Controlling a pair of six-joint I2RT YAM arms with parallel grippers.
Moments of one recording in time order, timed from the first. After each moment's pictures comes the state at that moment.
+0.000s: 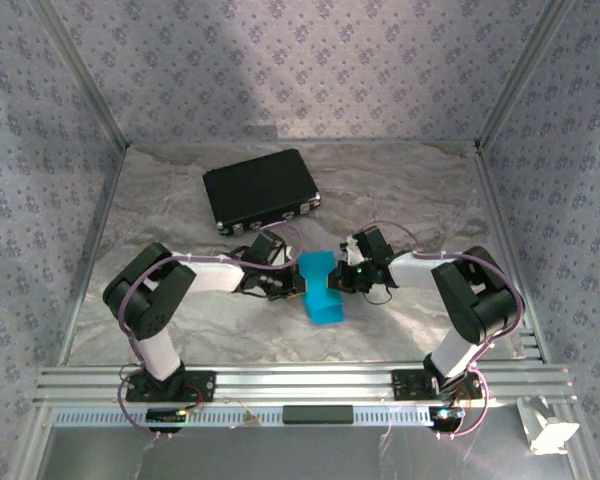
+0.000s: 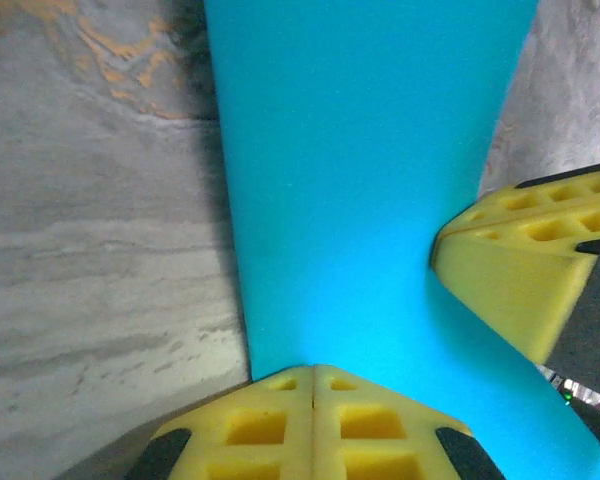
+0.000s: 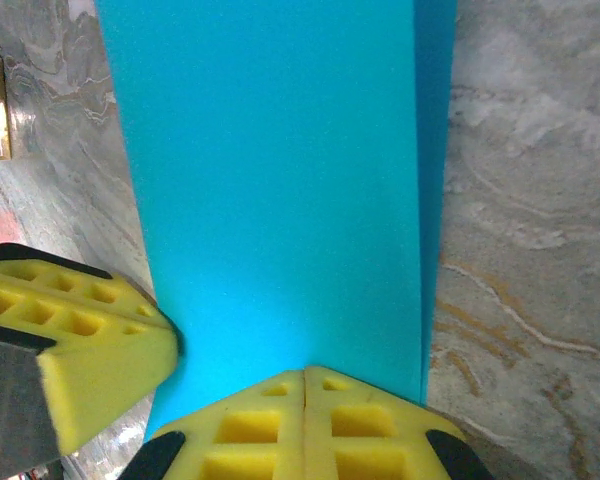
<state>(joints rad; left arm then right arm) -0.74 1.74 0.78 0.01 0.50 -0.90 0.49 1.65 0.67 -0.06 -0.55 0.60</state>
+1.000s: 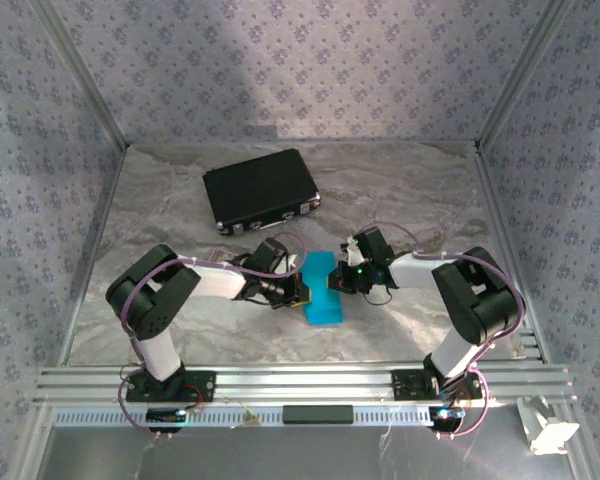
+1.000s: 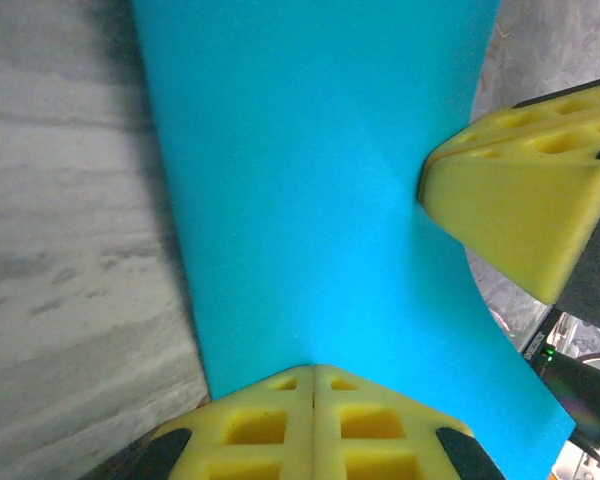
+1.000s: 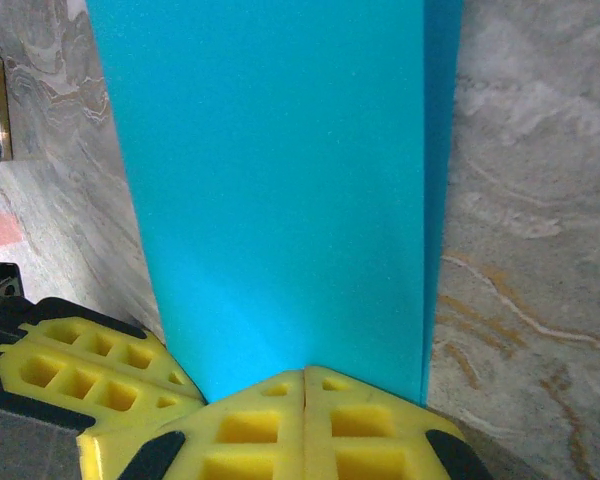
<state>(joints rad) -0.77 1.75 0.72 0.10 0.56 -0.93 0.49 1.64 0.66 -0.05 -0.55 0.61</state>
